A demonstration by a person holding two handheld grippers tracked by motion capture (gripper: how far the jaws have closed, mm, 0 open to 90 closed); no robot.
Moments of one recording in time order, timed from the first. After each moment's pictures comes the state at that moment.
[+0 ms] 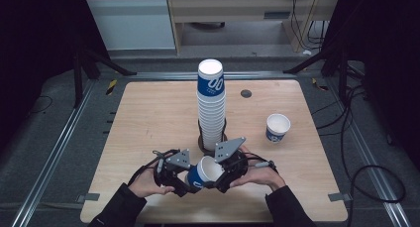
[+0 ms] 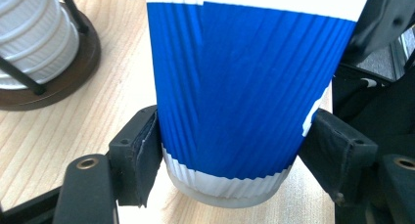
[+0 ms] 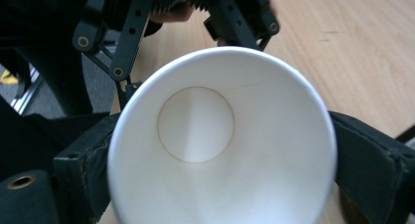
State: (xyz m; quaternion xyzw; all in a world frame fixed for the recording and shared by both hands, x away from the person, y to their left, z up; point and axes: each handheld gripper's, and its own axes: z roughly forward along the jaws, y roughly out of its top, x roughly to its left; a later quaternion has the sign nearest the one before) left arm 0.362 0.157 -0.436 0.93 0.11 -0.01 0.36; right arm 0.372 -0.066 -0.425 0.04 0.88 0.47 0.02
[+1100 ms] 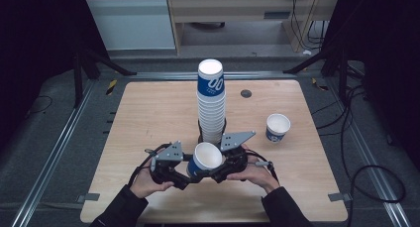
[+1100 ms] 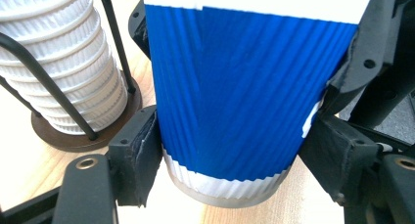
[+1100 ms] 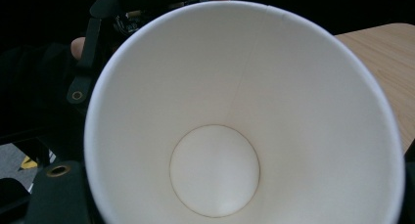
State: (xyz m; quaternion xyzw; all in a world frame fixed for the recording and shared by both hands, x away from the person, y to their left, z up) left arm 0.358 0.163 -0.418 0.88 0.14 0.04 0.46; right arm 0.381 -0.068 -0.423 0.11 0.81 0.58 -0.01
